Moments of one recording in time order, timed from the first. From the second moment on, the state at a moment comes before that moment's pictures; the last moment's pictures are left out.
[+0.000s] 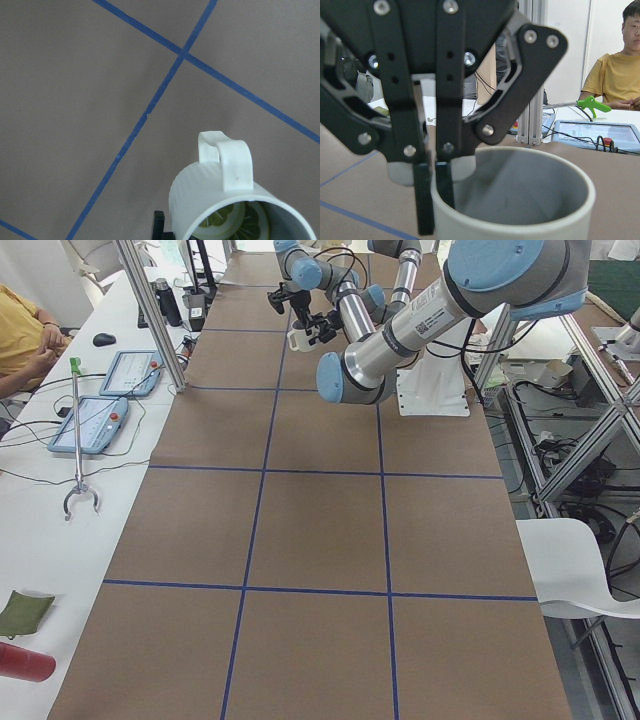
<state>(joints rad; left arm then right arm) -0.65 -2.76 -1.35 -1.27 -2.20 -1.62 0.27 -1.18 1.66 -0.45 0.79 0.73</state>
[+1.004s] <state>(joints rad) -0.64 -2.75 -1.39 -1.27 -2.20 -1.63 0.27 -1.18 1.66 -0.45 0.79 0.72</state>
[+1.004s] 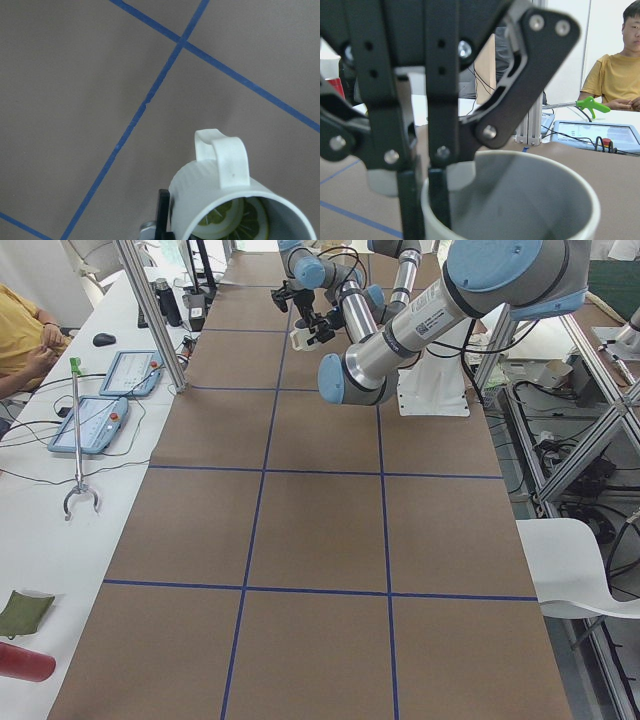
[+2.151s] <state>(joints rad) -0.74 -2.75 -1.52 -1.27 -2.19 -1.63 0.39 -1.50 1.66 -0.07 0.80 0.74</state>
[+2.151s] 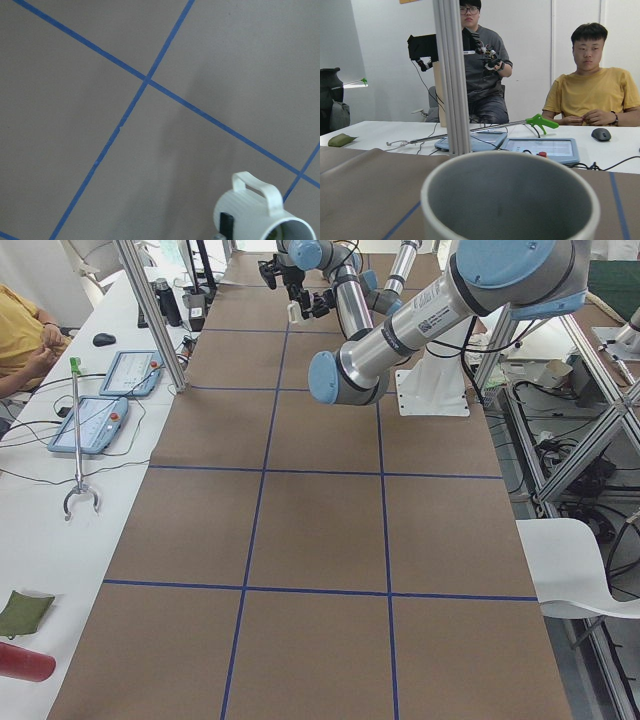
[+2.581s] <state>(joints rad) -0.74 -2.75 -1.52 -1.27 -2.19 -1.63 0.53 -1.67 1.65 0.02 0.95 0.83</state>
